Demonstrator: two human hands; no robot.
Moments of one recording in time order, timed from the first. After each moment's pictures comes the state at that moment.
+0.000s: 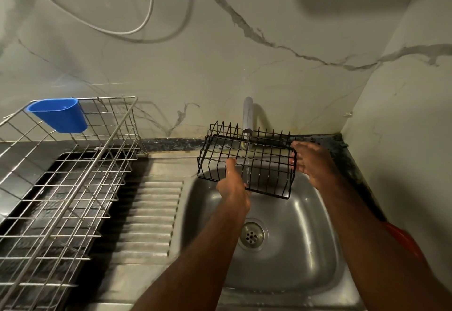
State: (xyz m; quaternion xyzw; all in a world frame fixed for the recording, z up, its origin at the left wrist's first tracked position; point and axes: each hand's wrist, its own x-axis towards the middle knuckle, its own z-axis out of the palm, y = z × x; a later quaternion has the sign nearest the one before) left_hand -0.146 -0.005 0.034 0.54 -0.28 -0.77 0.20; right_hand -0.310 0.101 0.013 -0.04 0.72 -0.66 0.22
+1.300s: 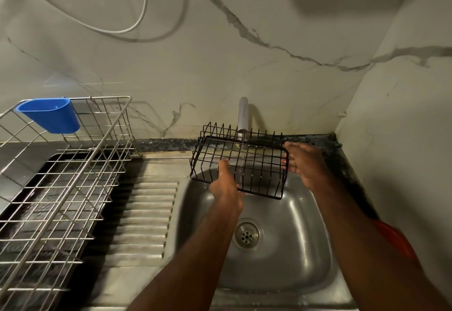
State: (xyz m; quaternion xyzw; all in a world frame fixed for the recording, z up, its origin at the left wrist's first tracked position) left_hand -0.142 -0.012 0.027 0.54 -0.28 -0.77 0.22; right_hand -0.296 0.098 0.026 -0.04 0.73 -0.65 0.22
